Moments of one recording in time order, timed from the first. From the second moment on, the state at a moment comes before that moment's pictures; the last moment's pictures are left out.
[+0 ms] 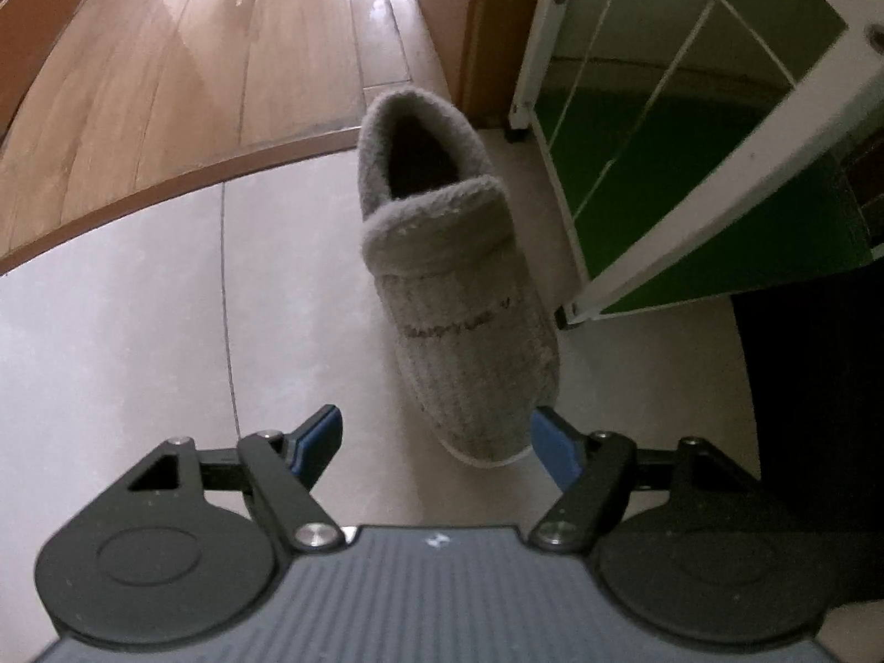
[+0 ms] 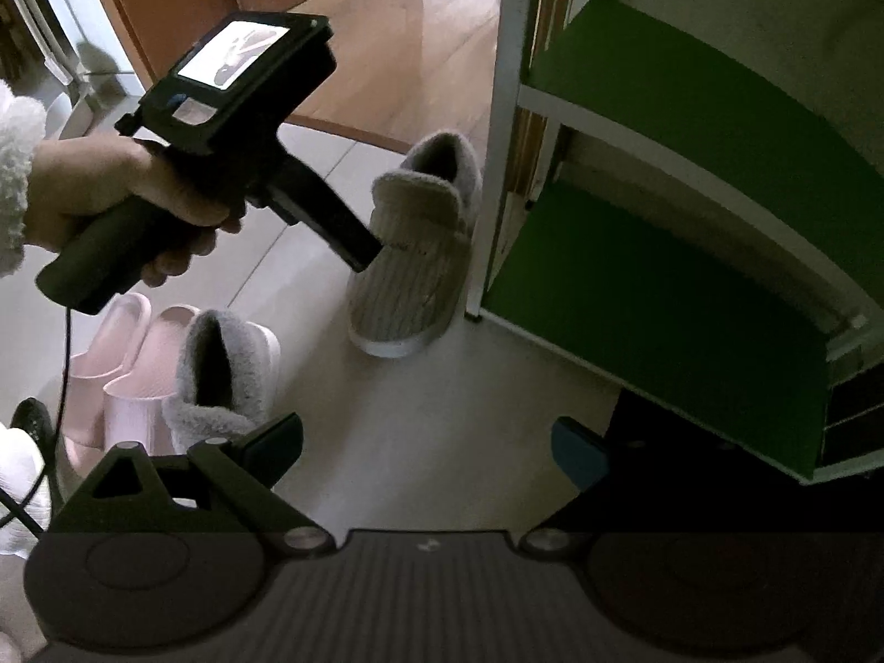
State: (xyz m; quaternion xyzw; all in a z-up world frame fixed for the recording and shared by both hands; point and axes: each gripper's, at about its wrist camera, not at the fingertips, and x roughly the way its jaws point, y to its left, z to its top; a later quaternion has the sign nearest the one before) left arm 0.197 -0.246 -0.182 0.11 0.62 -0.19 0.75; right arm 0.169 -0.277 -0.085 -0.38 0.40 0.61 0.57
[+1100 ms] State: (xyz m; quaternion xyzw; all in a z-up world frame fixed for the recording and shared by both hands) left arm 0.155 -0.083 -0.086 0.10 0.60 -0.18 0.77; right arm 0.052 -0.171 -0.185 -0.41 0.26 0.66 0.57
